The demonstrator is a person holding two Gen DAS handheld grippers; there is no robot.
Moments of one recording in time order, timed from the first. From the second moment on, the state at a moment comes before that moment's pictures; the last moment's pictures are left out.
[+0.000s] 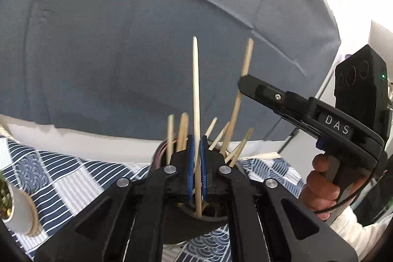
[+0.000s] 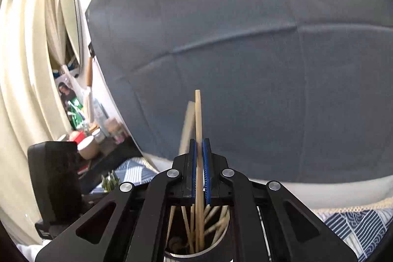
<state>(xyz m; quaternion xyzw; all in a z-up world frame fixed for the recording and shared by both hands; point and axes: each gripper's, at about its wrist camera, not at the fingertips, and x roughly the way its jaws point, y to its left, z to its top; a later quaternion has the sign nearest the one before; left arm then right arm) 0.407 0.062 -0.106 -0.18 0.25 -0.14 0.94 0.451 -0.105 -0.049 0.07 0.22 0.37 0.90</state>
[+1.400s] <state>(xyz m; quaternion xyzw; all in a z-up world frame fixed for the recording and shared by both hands) 0.040 0.037 0.009 -0.02 0.27 -0.02 0.96 0.050 -0.154 0.009 0.02 0.24 0.12 0.96</state>
